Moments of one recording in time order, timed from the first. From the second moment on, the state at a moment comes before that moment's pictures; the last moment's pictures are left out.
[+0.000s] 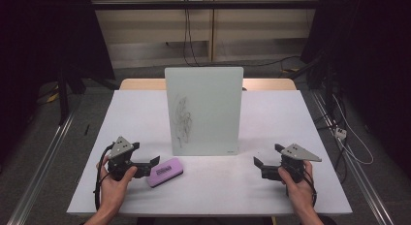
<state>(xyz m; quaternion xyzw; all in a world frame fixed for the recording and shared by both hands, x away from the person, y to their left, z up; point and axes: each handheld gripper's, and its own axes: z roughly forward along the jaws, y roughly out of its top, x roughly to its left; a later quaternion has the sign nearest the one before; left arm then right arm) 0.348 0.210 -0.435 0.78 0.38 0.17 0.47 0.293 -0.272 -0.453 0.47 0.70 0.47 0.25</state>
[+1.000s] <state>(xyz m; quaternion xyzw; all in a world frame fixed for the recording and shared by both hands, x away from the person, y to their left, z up) 0.351 0.203 -0.425 0.82 0.34 0.13 0.44 0.296 -0.269 -0.455 0.47 0.71 0.46 0.25</state>
